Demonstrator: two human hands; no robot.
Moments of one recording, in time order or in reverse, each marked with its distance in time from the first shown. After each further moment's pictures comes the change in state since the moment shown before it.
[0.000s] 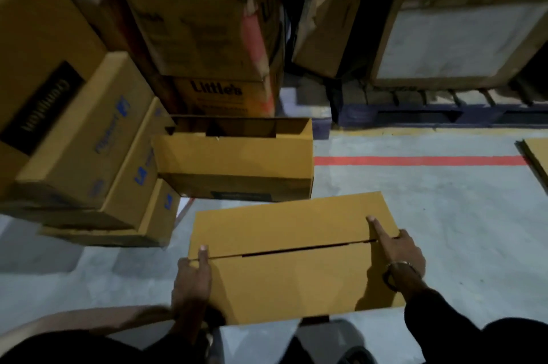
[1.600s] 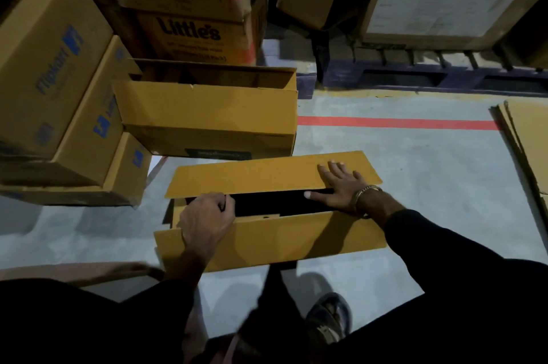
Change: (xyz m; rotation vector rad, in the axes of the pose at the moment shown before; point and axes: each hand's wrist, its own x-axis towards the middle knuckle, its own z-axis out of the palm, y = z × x) left_hand -0.022 0.042 0.050 0.435 -0.047 0.637; right_hand 0.005 -0.051 0.016 -0.797 -0.469 -0.755
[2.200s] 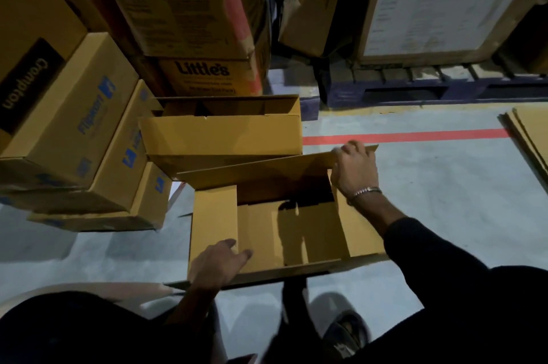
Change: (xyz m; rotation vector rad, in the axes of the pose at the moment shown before) left_hand -0.035 -0.002 -0.028 0.115 -0.642 -0.268; right_hand -0.018 -0.022 -0.056 -0.086 0.851 0.064
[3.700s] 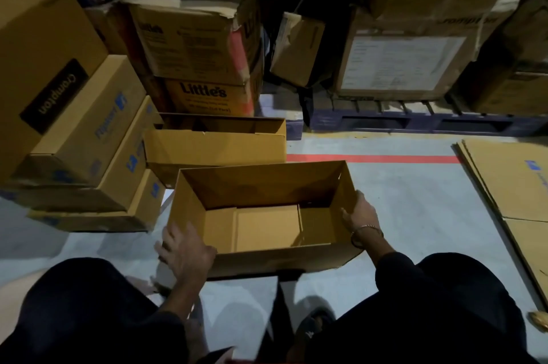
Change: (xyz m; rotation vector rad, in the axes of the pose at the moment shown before) left_hand -0.060 -0.007 -0.027 0.029 0.430 -0.222; right_hand -0.104 0.054 -0.034 0.545 -0.256 0.539
